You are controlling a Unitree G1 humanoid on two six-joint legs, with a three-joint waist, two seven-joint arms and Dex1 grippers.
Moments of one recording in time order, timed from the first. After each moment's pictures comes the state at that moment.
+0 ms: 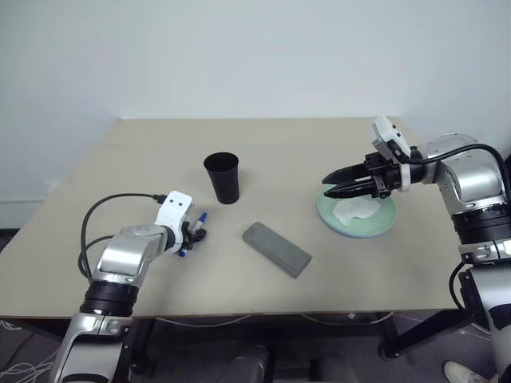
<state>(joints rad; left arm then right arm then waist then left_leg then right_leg) -0.46 0.59 -0.06 0.13 -0.17 0.95 -0.43 -0.94 -0.66 0.18 0.35 0.31 0.46 1.54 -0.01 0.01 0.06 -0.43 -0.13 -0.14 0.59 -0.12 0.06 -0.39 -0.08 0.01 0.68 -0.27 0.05</state>
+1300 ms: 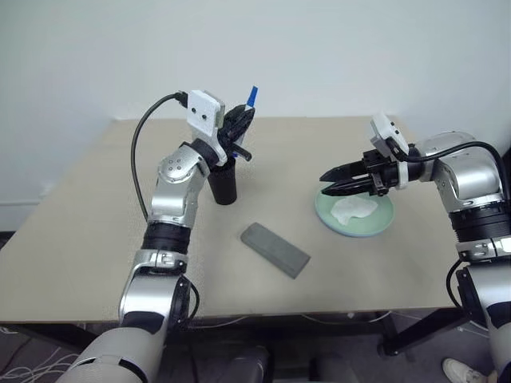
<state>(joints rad) -0.90 0.29 0.06 0.60 -0.20 -0.07 -0.52 -0.95 -0.65 0.18 0.36 0.31 0.45 1.54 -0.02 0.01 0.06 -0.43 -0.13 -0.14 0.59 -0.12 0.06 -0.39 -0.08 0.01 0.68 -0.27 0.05</state>
